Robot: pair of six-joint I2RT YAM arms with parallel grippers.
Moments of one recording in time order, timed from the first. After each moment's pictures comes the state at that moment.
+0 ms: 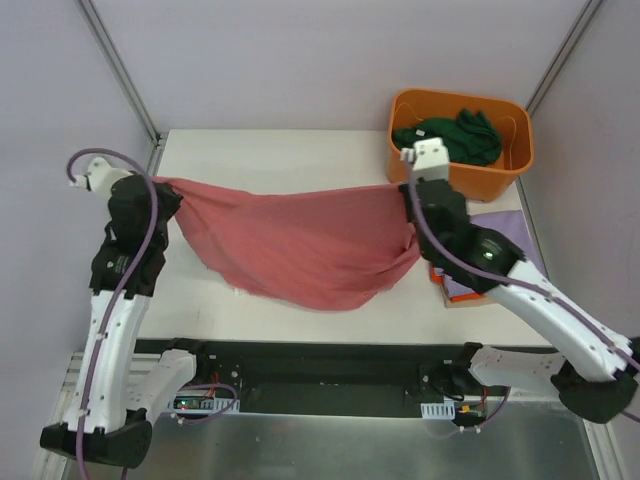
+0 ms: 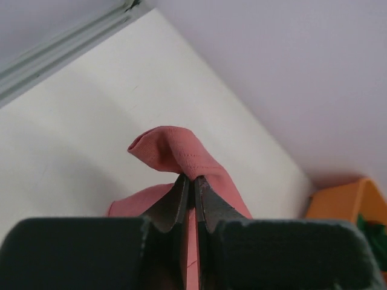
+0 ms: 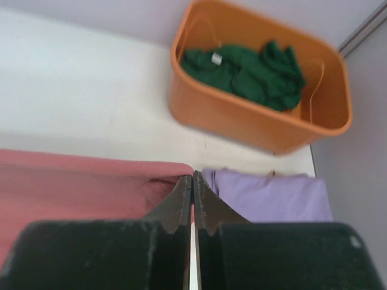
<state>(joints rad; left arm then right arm) -0.10 0.87 1.09 -0.61 -0.45 -0.77 0.90 1.16 1.25 -0.55 0.87 0.05</state>
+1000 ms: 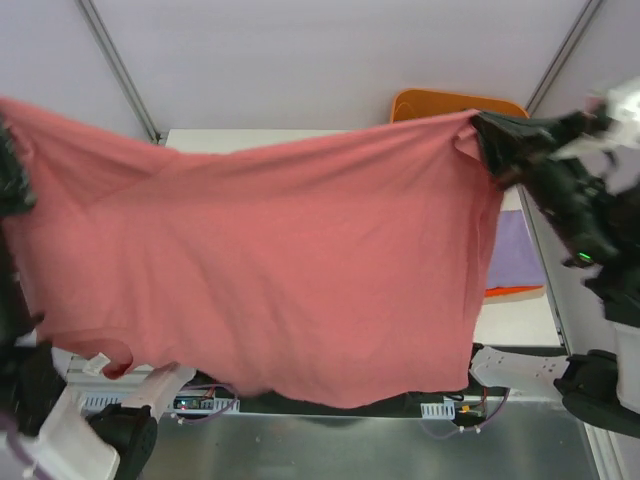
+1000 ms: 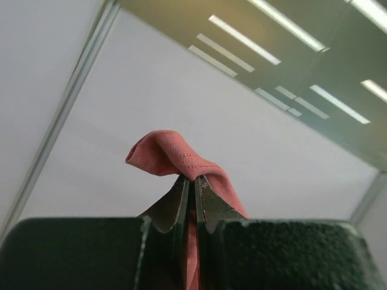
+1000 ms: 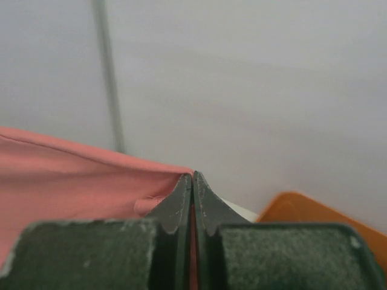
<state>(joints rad) -0.04 0.84 2.13 -0.54 -0.17 -0.49 0.90 1.04 2.05 -0.68 0.22 -0.14</state>
